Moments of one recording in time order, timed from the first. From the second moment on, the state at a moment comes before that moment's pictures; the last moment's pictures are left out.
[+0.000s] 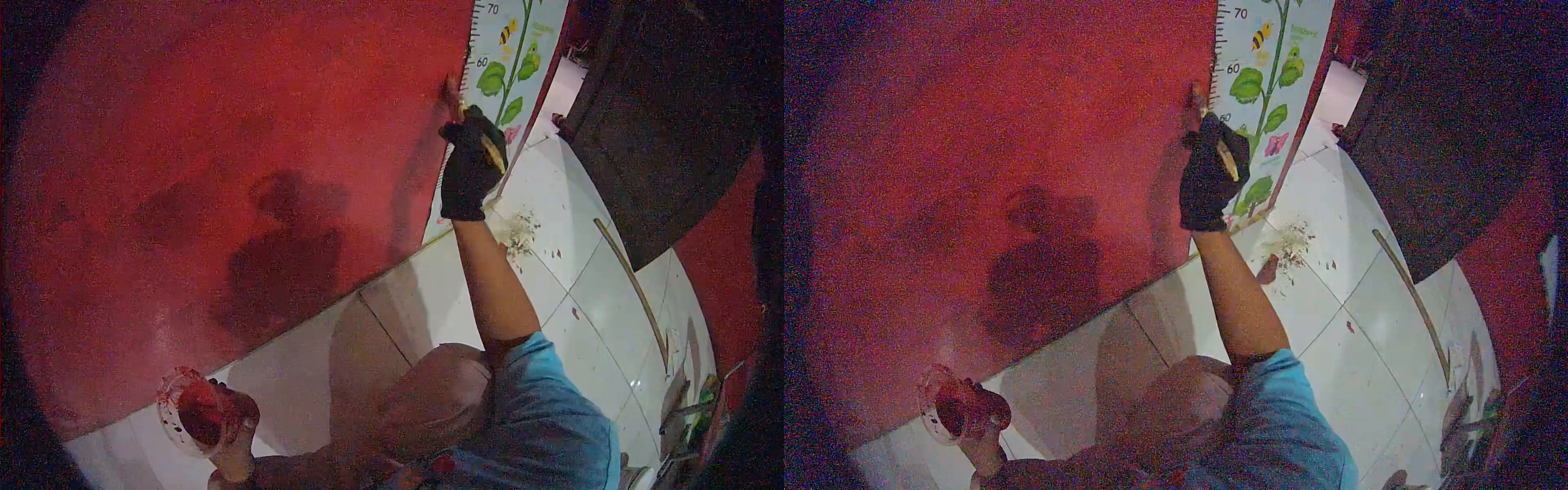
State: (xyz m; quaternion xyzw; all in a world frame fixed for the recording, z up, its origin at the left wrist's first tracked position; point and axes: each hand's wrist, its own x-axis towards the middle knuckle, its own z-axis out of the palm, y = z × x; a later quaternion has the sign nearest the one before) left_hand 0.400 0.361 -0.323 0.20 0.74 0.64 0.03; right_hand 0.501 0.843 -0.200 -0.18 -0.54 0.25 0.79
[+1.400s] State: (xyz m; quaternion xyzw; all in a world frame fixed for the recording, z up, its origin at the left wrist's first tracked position) left_hand 0.406 0.380 -0.300 0.21 0.70 0.68 0.02; right_hand 0.493 0.839 -0.149 -0.19 -0.50 0.27 0.80
